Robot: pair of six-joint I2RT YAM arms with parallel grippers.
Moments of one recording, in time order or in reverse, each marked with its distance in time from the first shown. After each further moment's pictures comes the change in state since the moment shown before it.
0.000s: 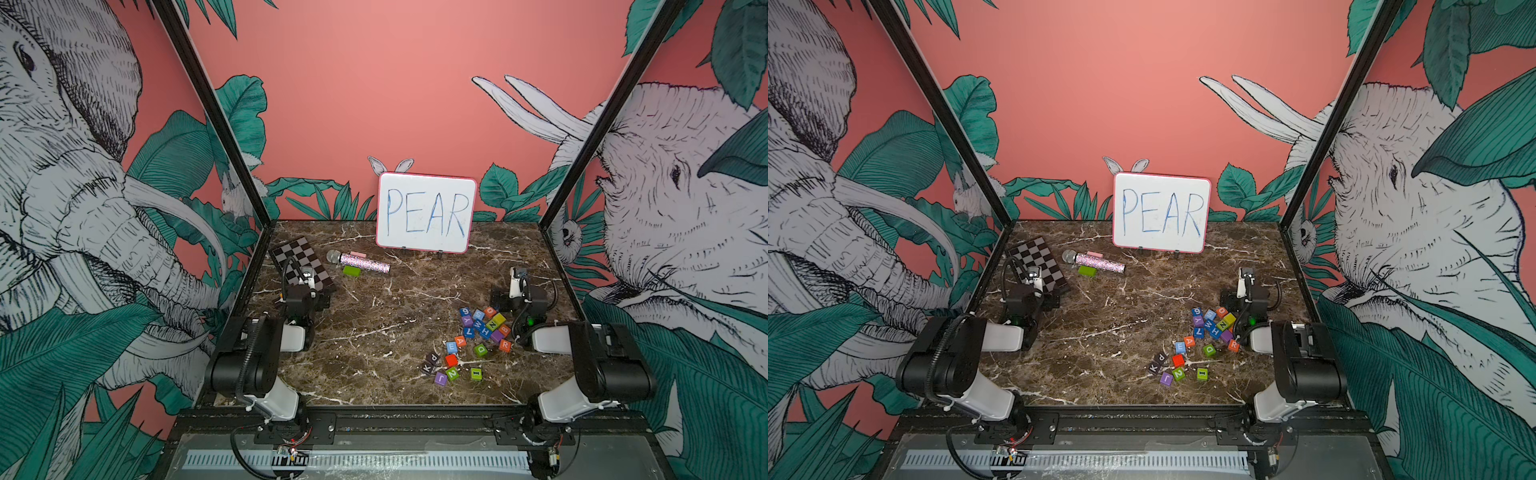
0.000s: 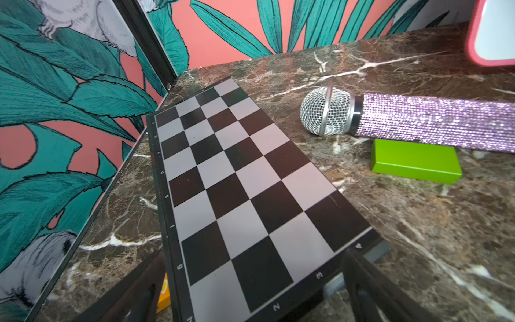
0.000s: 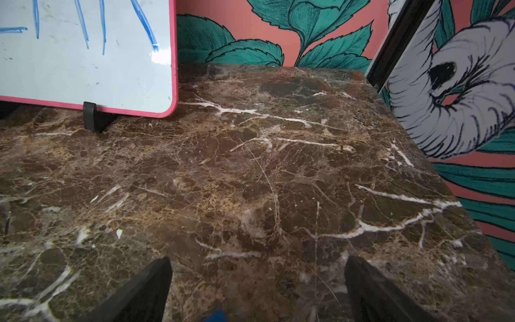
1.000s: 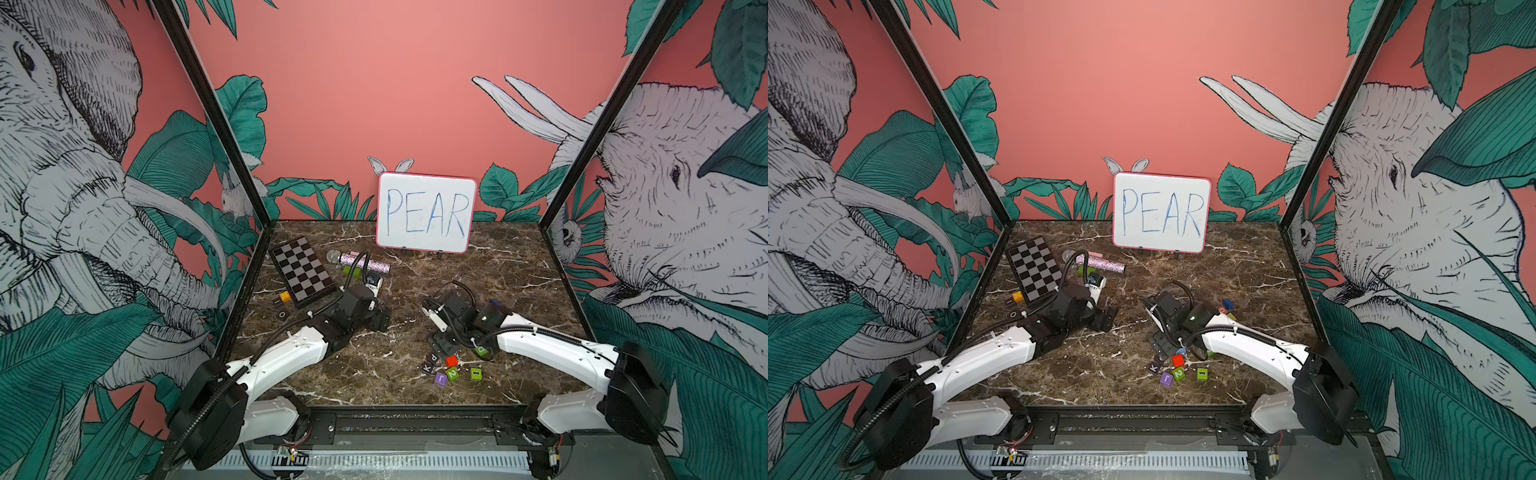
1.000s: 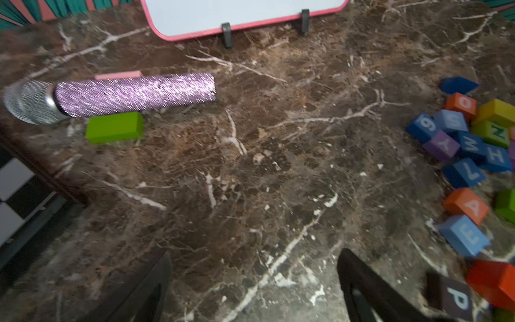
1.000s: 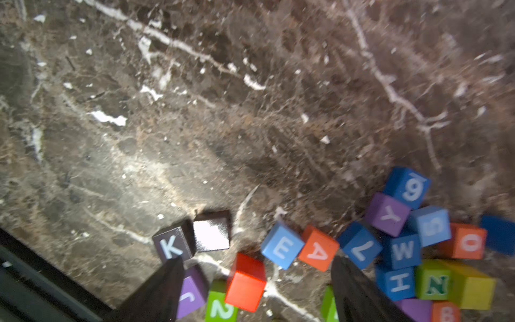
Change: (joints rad) left arm -0.650 -0.349 0.263 -0.916 0.097 -0.338; right arm 0.895 -0.156 0.542 -1.476 0.077 0.195
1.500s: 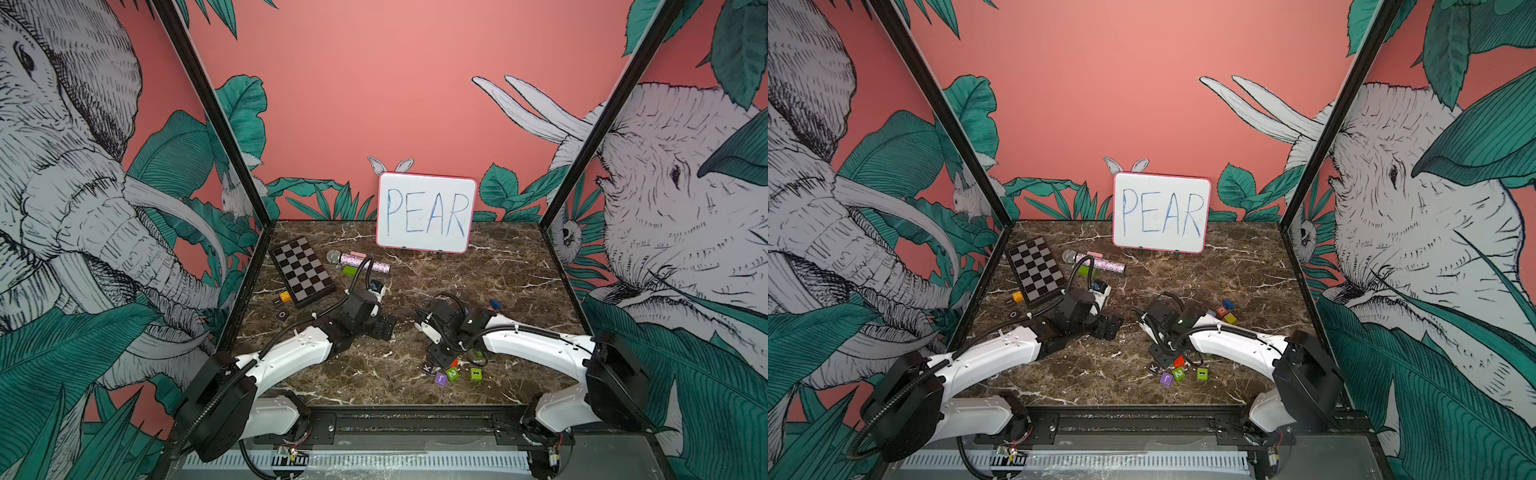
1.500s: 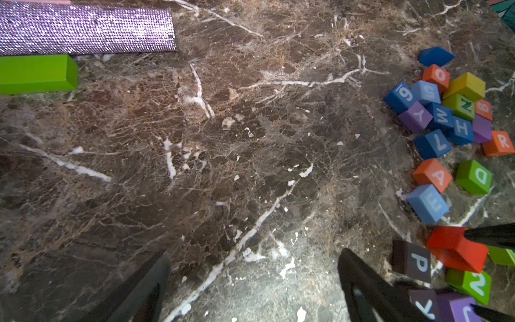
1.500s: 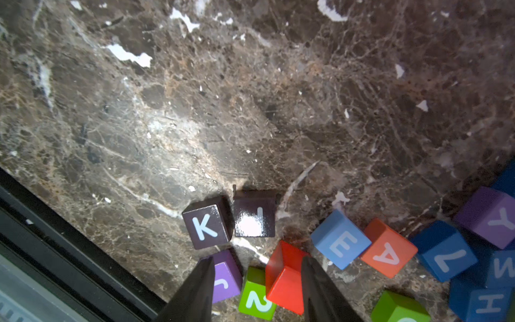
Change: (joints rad) left arm -0.013 0.051 -0.018 -0.006 0.094 -0.079; right arm 0.046 0.099 -0.010 -0.008 -0.103 0.002
